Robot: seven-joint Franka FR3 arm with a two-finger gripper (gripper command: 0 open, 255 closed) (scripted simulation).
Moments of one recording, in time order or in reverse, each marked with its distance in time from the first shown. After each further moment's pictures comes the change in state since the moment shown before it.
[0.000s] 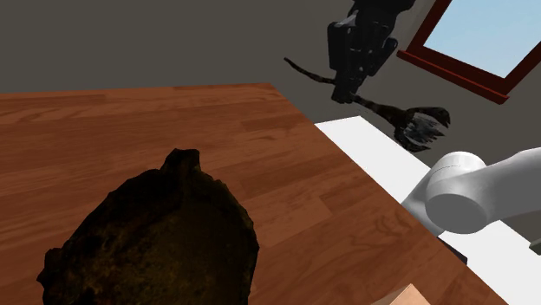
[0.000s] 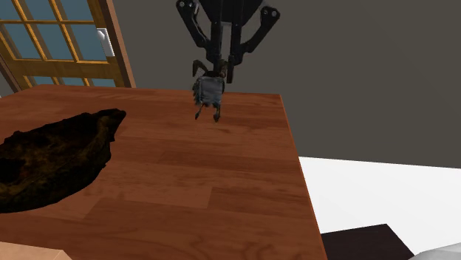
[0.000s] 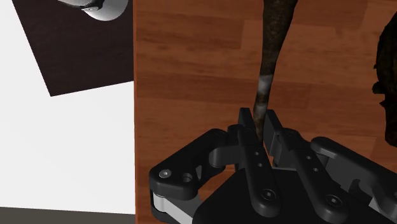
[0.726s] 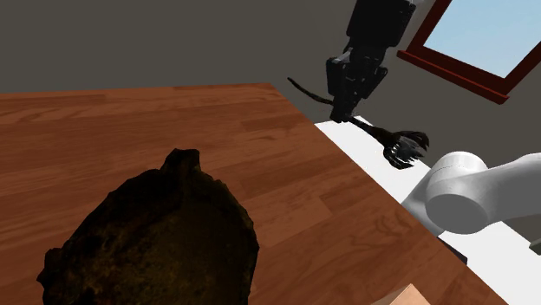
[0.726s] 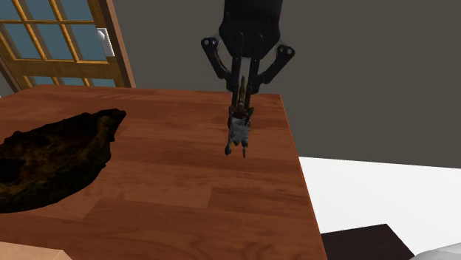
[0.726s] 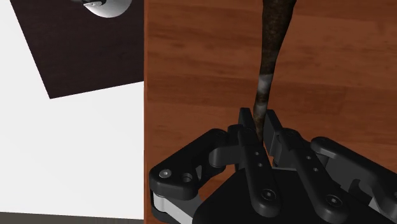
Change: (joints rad) arm 0.006 -0.081 -0.035 -0.175 -0.003 0.076 -0.075
